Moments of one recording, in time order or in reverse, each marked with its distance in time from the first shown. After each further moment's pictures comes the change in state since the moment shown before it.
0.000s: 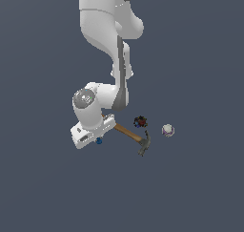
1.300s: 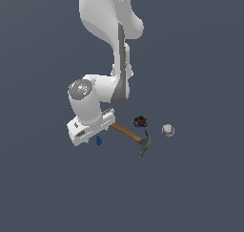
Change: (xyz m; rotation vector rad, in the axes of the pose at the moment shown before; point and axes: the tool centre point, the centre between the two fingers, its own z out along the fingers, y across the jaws) arm 0.001 0.001 -0.039 -0.001 0.001 0.003
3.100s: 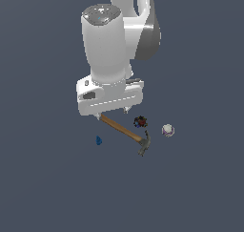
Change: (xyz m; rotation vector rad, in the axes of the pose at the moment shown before) arm 0.057 -0.064 -0.172 -0.010 0.049 0.373
